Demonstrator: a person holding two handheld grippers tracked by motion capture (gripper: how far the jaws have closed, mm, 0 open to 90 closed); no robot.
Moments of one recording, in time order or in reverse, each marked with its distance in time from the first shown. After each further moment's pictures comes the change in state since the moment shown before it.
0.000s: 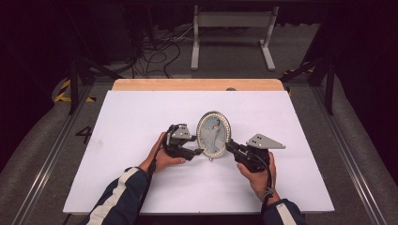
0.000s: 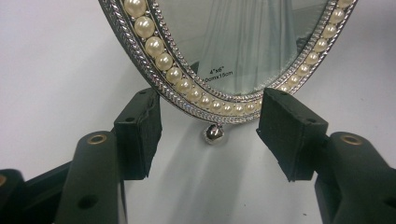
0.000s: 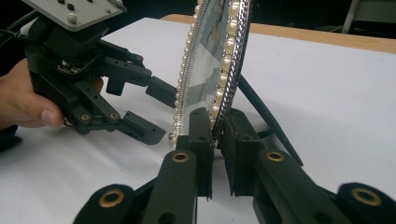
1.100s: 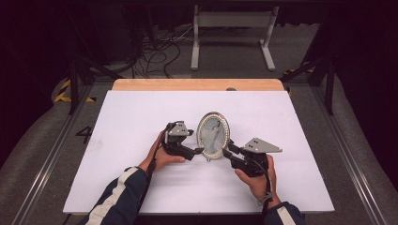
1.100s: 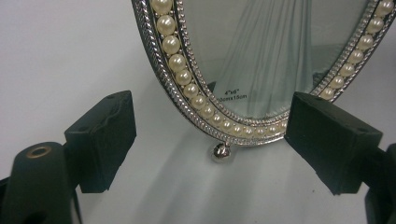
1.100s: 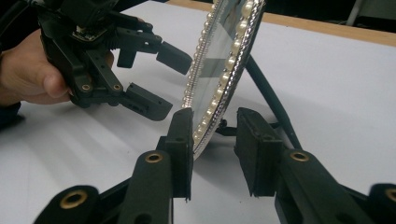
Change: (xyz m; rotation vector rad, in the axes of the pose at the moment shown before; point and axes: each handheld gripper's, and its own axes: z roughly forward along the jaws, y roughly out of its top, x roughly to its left) left arm 0.007 0.001 0.000 -0.077 0.011 -0.065; right arm 0.011 -0.003 -0.004 0.041 -0.004 -0.045
